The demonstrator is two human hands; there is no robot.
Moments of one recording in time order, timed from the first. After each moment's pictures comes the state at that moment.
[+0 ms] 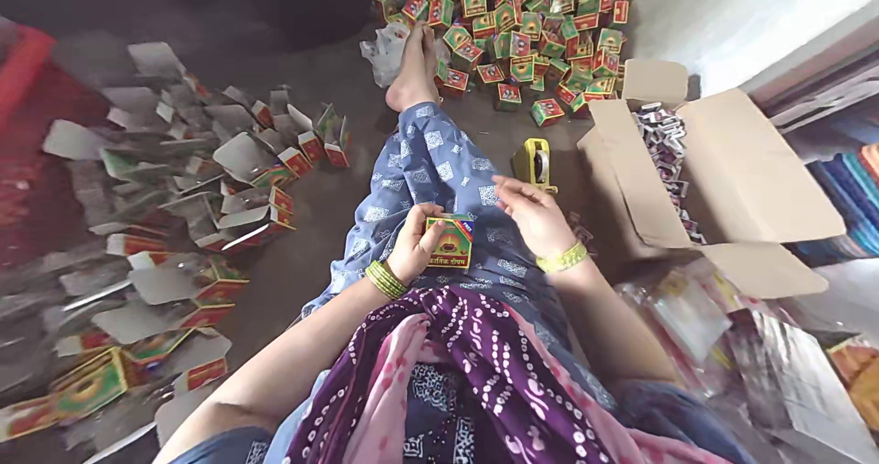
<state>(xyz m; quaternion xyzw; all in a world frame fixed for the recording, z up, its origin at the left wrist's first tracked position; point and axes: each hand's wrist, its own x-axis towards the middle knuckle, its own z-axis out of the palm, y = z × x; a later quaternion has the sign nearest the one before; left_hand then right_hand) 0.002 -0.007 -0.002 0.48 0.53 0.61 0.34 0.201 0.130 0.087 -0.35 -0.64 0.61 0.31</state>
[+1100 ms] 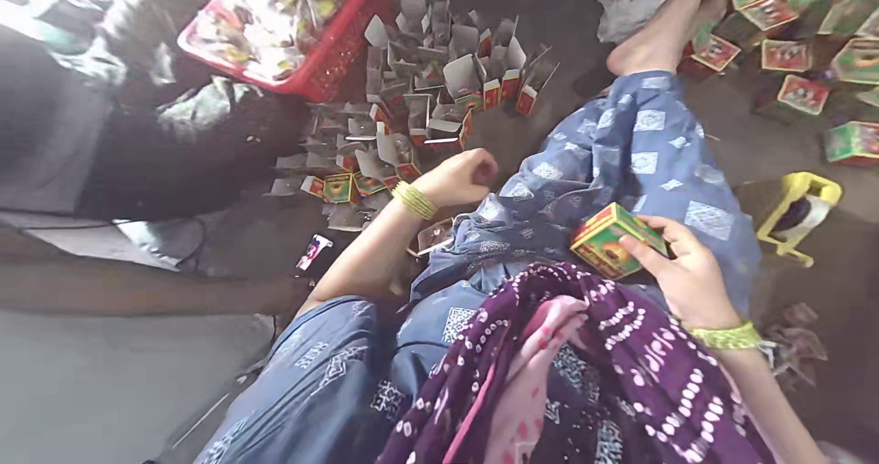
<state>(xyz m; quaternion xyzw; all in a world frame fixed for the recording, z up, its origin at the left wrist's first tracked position) -0.138 -0.159 0.052 0.47 0.76 0.35 0.29 0.169 0.080 0.046 -0.24 -0.78 0.55 0.18</state>
